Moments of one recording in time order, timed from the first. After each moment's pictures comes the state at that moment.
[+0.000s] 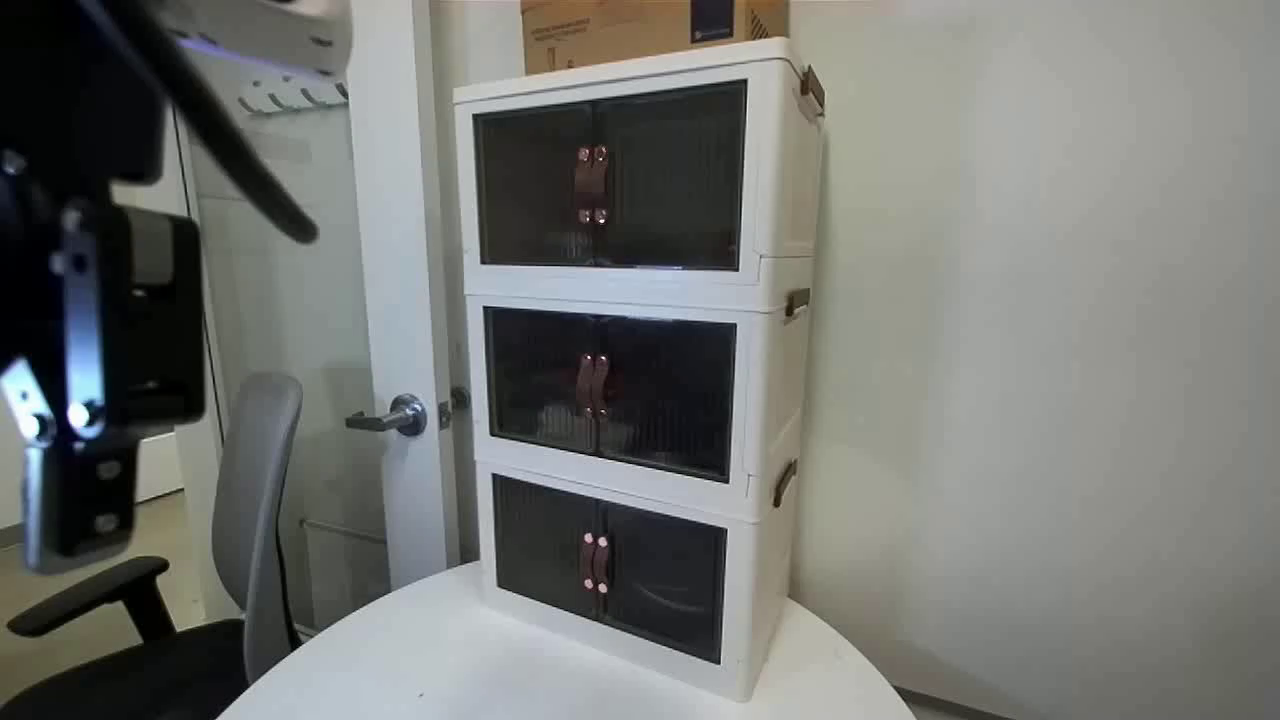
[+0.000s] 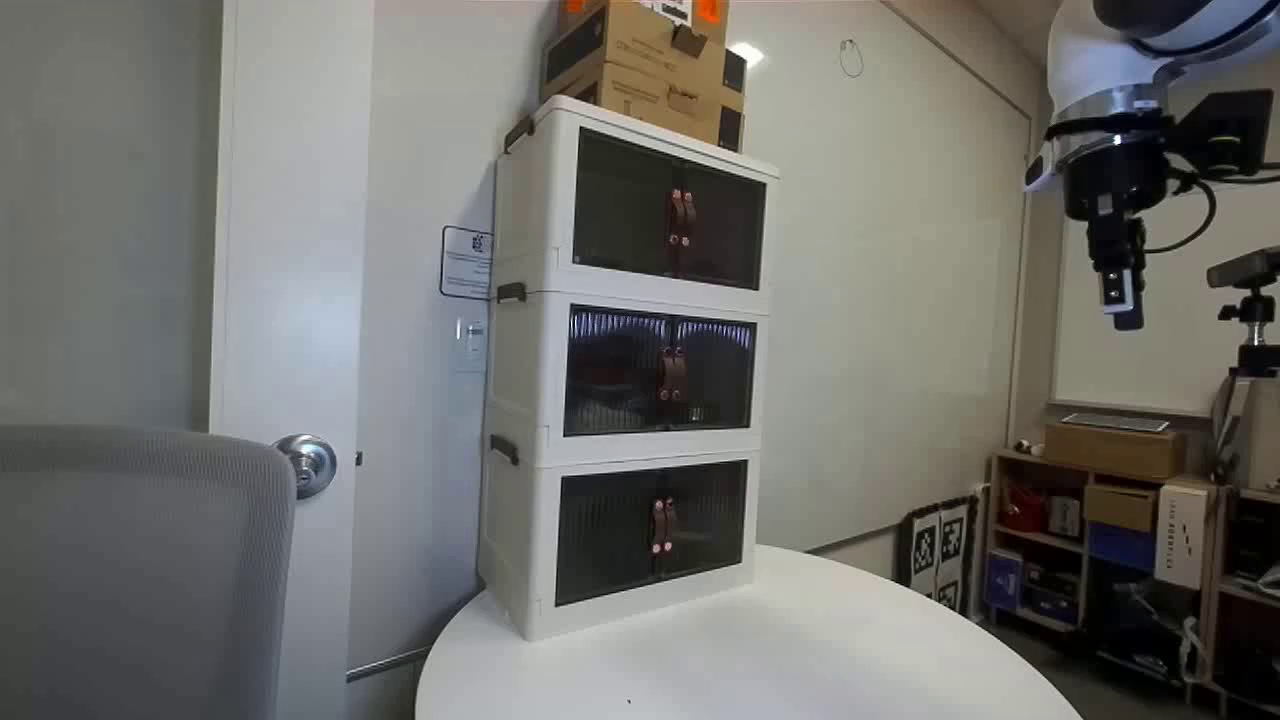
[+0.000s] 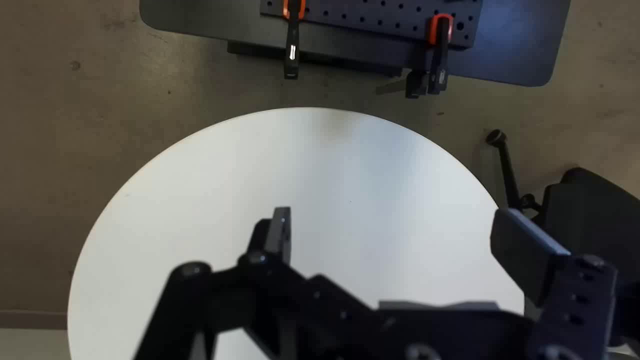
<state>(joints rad) -0.04 -0.67 -0.18 -2.43 -0.08 1.63 -0.29</state>
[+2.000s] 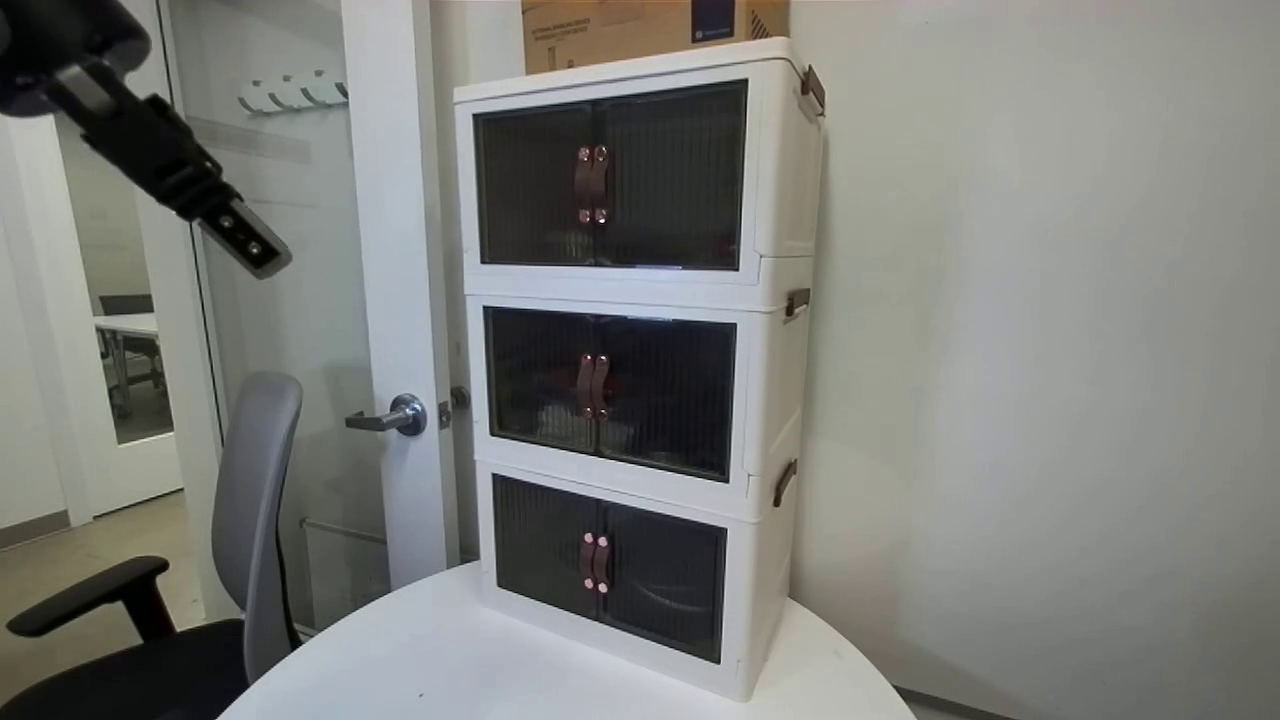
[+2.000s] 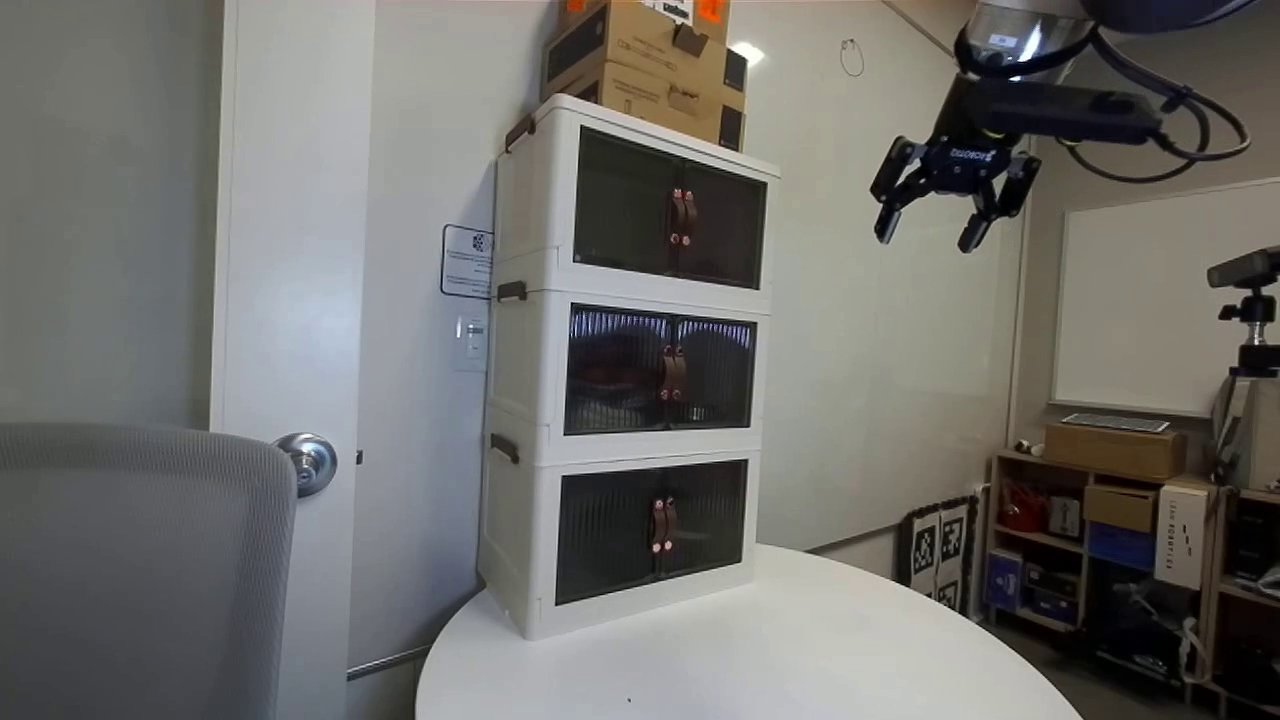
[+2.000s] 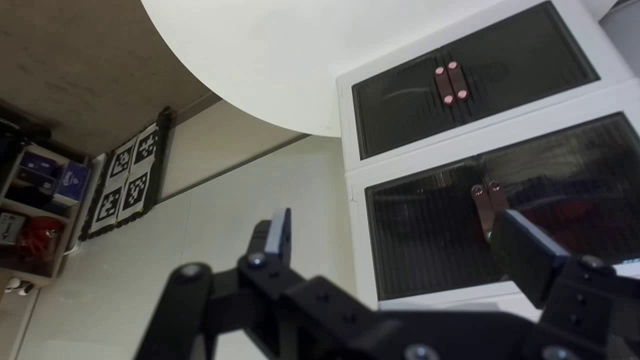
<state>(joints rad) -0.26 -0.78 0.36 -2.55 -0.18 2.39 0.75</state>
